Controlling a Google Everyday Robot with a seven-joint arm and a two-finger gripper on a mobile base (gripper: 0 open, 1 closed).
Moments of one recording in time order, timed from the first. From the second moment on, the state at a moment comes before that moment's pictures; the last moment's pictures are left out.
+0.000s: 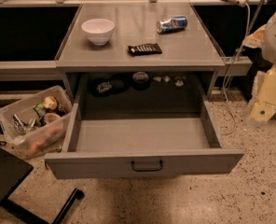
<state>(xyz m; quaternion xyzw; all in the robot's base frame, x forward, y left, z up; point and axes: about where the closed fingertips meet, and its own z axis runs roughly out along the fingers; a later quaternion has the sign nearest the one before) 0.438 -0.217 0.976 -0.60 0.78 -0.03 0.16</state>
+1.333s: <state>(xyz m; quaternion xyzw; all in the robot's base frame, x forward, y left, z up) 0.553 -0.196 0.965 -0.65 0.73 -0.09 0.18</state>
